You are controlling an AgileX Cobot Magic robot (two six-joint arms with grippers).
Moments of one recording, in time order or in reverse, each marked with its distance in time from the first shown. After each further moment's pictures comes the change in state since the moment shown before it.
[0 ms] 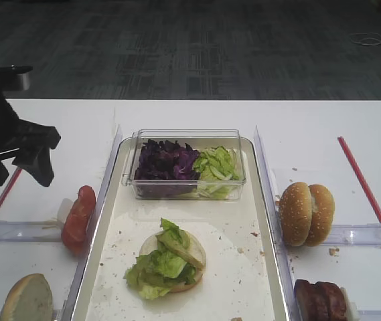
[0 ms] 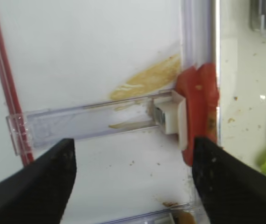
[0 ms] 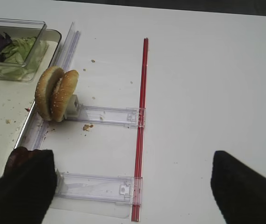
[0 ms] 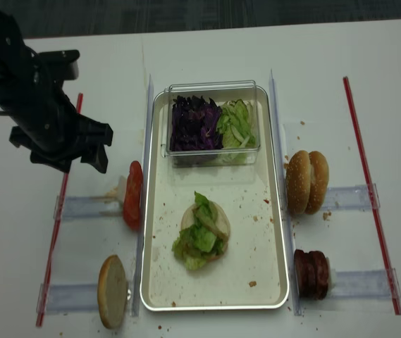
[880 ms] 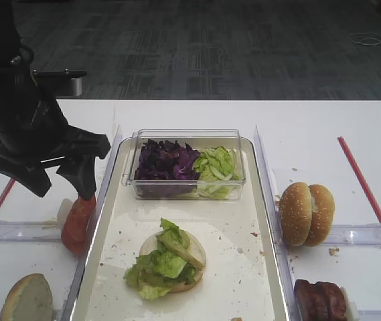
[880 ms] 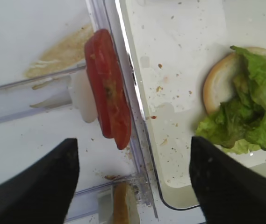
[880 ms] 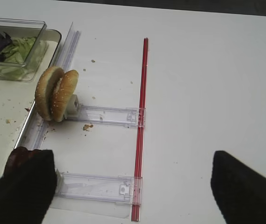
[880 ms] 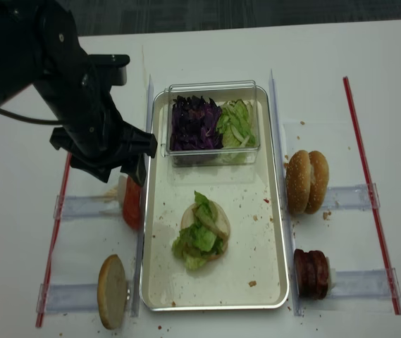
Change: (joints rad) left arm -0.217 0.000 -0.060 -0.003 0.104 -0.138; right arm 0.000 0.000 0.000 0.000 0.000 -0.002
